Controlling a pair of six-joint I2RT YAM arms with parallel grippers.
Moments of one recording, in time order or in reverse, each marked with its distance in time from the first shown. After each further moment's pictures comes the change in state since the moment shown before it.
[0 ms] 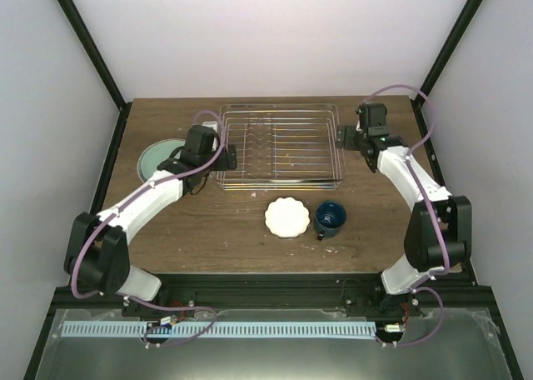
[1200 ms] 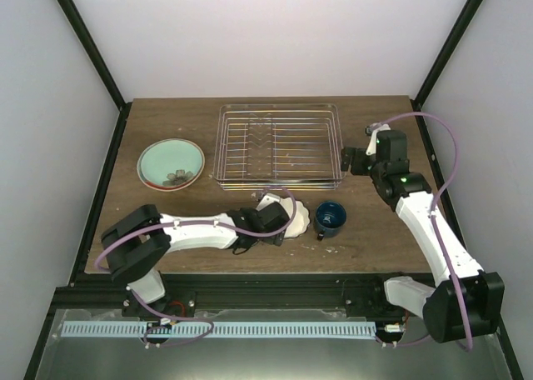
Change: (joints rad) left arm -0.644 0.174 -0.159 -0.050 -0.253 -0.276; right arm 0.016 -0.468 -0.289 -0.035 -0.161 0.031
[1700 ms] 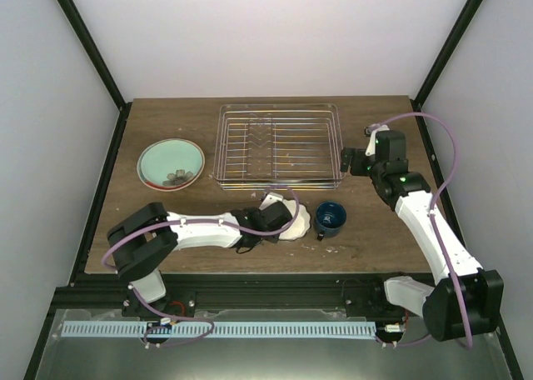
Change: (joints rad) left arm -0.002 0.051 0.022 0.045 0.008 -0.017; right arm 0.001 0.007 -0.003 -0.003 0.000 0.000
